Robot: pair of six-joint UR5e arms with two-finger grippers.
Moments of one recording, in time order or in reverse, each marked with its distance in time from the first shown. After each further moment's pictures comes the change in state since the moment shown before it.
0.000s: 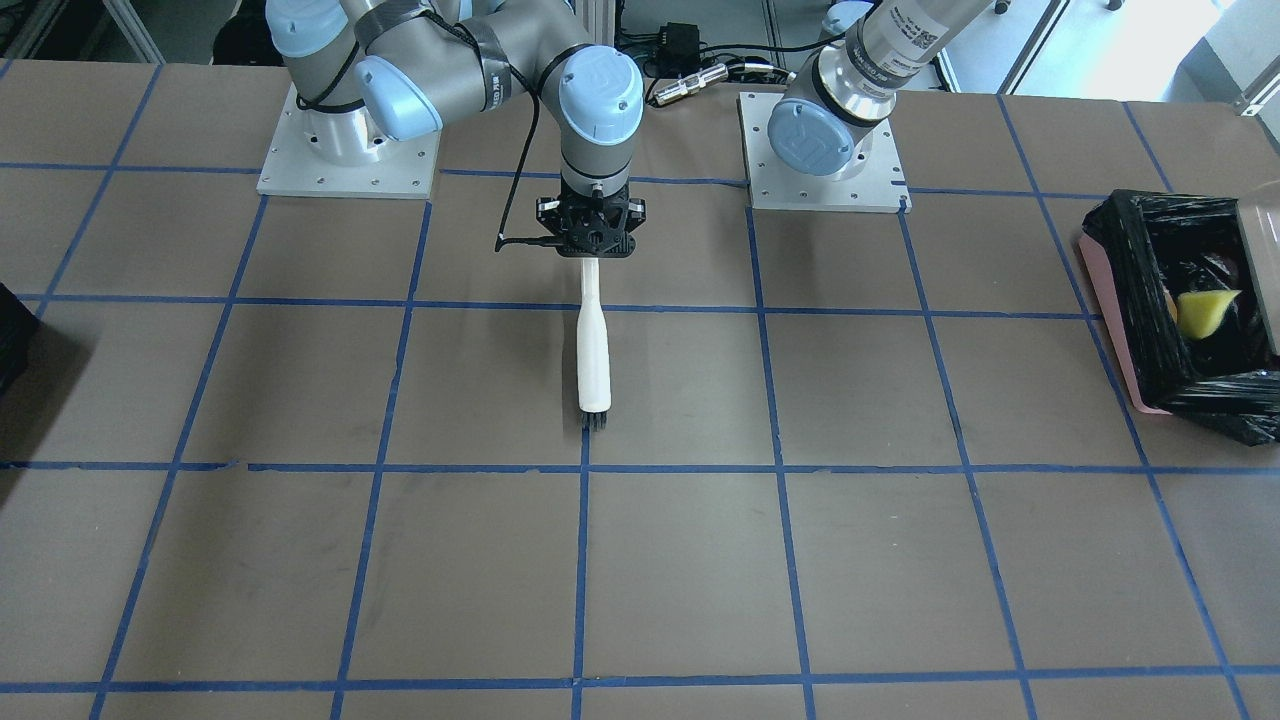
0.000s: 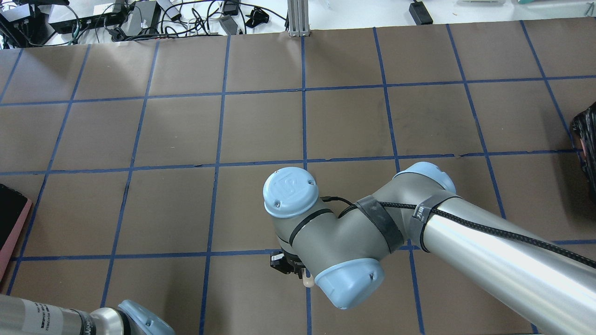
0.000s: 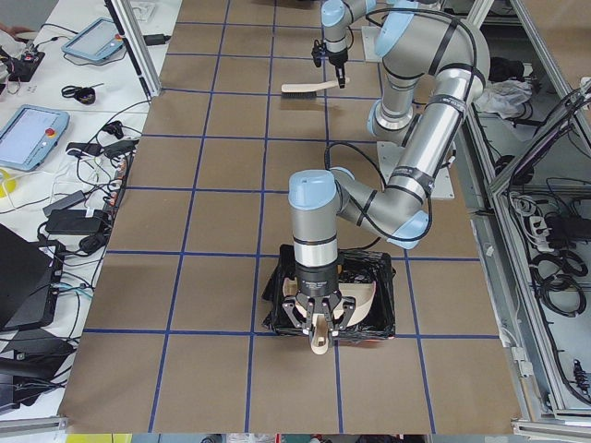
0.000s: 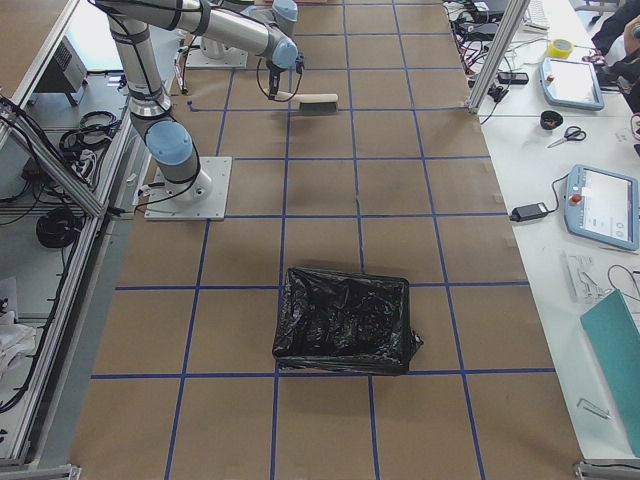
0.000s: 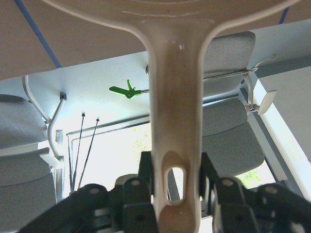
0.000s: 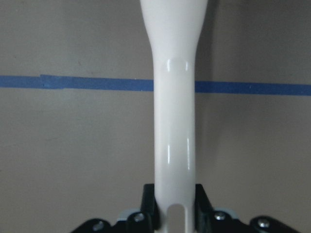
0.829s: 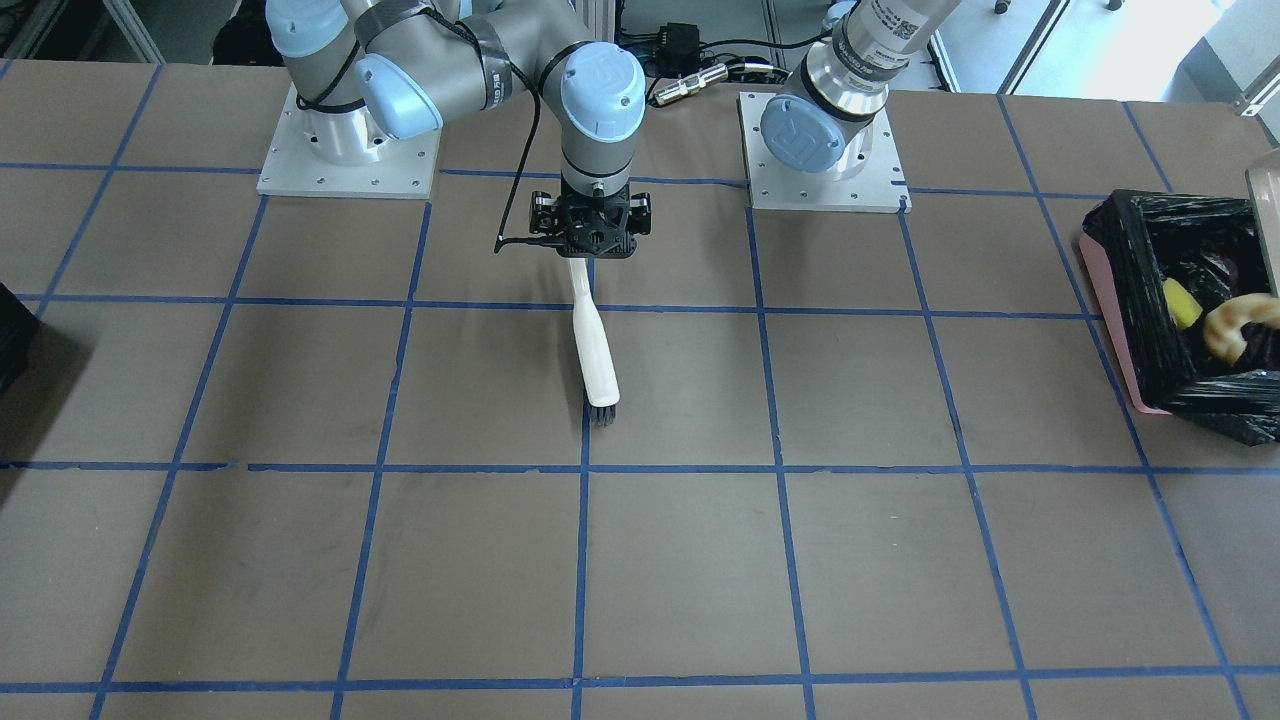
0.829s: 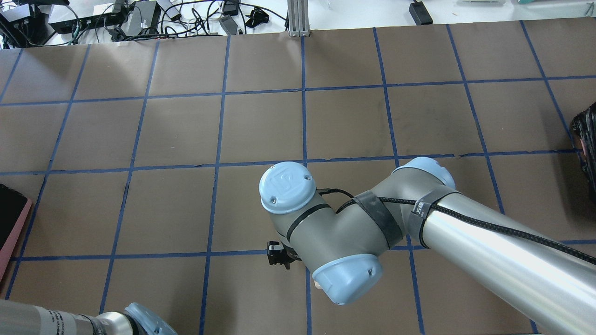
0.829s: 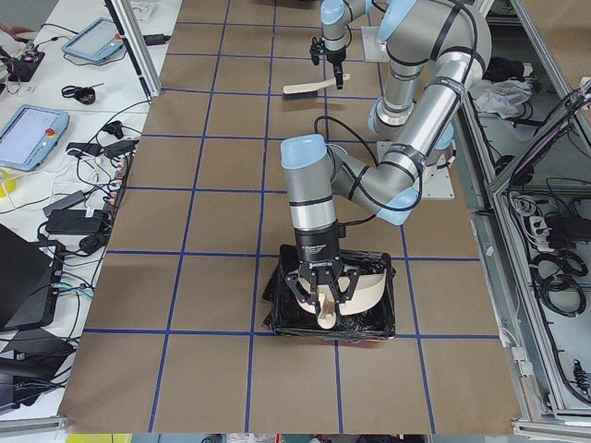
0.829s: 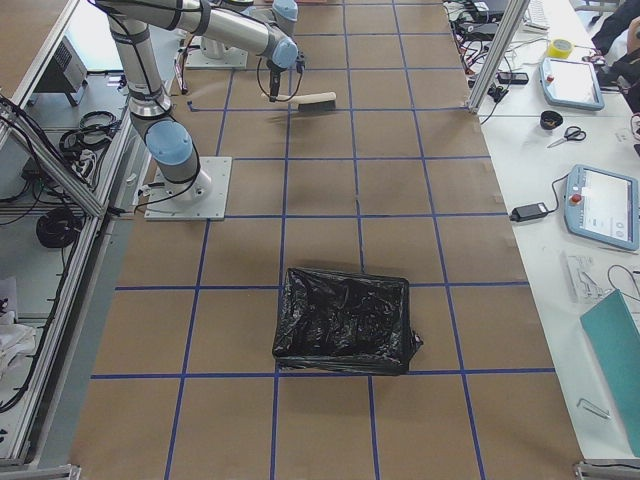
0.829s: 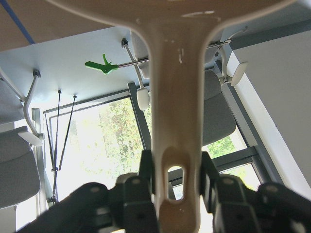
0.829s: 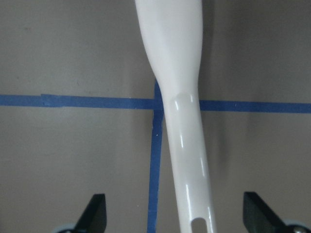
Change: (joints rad) left arm -0.076 0.082 -0.066 0.075 0.188 0.017; right arm -0.002 -0.003 -0.033 0.005 -0.059 -0.003
